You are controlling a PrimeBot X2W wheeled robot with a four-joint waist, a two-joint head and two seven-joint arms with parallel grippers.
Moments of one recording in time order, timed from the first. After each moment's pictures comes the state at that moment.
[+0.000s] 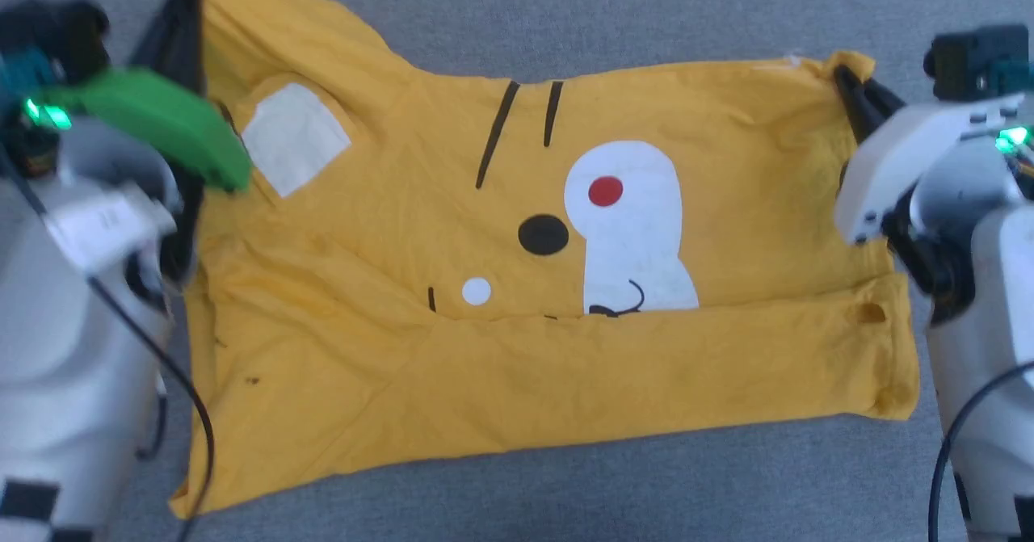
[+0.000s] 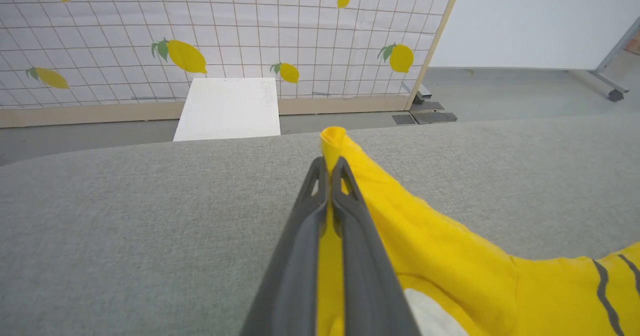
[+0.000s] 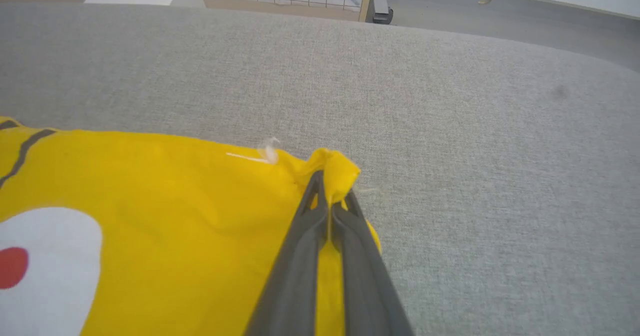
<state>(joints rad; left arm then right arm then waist) -0.77 0.48 -0.35 0.33 -0.62 0.04 -0.01 -0.63 -0.18 0.00 0.27 0.16 0.13 0.39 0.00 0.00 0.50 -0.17</state>
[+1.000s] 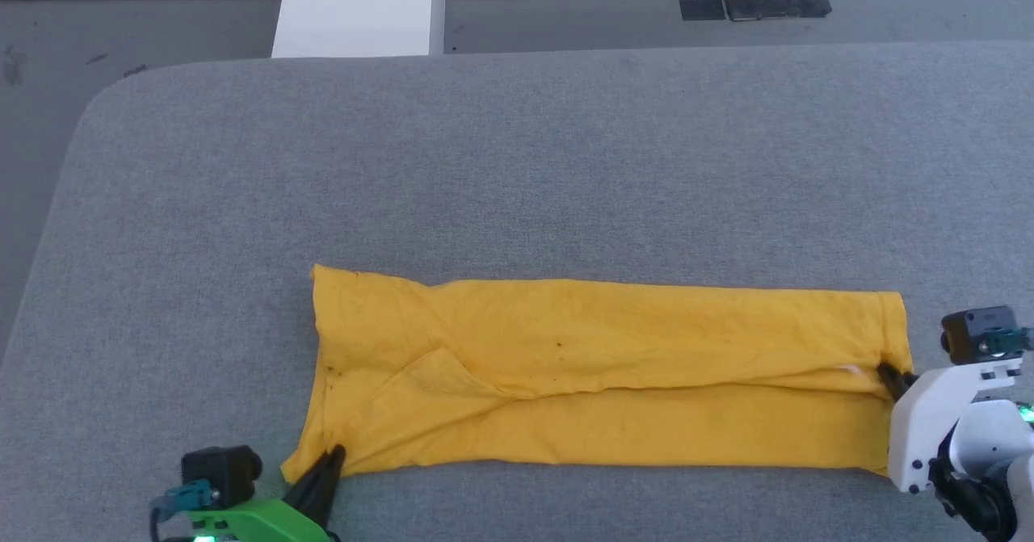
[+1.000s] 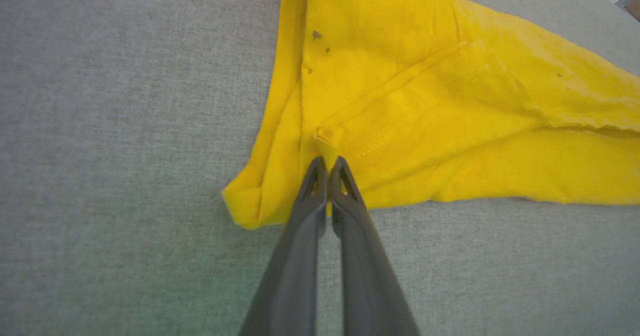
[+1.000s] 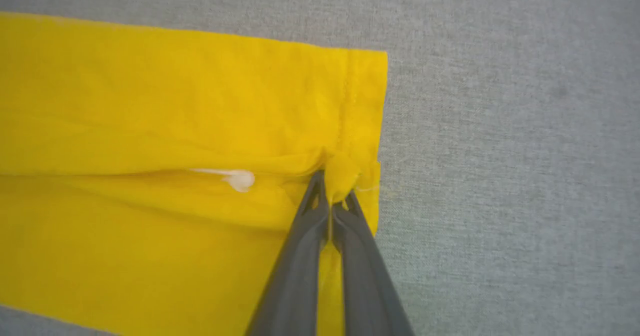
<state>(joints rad) 0.07 0.47 -0.43 0.01 -0.80 0.11 0.01 -0.14 -0.31 -0.03 0.25 0.26 0.13 0.44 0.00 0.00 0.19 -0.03</state>
